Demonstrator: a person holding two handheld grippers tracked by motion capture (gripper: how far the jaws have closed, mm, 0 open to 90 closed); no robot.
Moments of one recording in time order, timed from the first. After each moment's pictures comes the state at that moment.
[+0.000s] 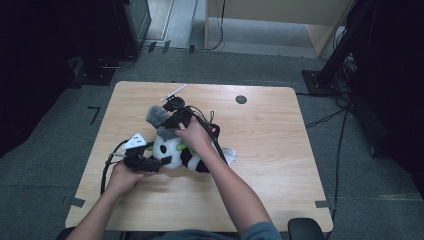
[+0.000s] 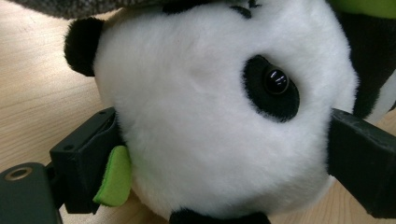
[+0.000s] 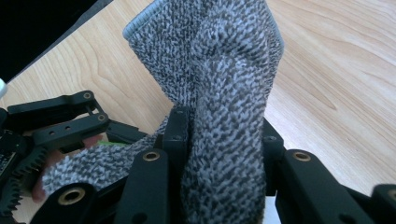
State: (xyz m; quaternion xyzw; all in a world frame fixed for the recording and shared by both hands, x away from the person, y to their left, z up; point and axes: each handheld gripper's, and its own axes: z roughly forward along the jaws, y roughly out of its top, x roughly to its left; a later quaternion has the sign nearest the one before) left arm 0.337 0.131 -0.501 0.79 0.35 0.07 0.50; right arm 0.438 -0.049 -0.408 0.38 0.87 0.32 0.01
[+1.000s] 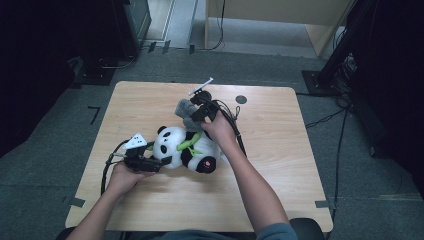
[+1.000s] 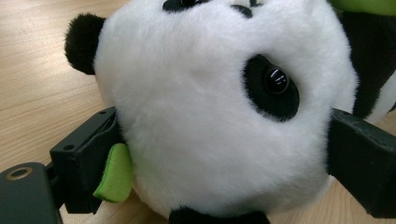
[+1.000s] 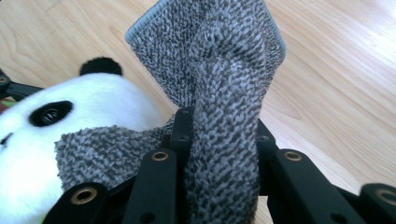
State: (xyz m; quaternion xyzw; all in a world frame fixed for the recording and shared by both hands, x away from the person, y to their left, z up) left arm 0.337 0.130 -0.501 0.79 0.35 0.07 0.50; right arm 0.450 -0.125 -0.398 0.42 0.86 0.28 0.07
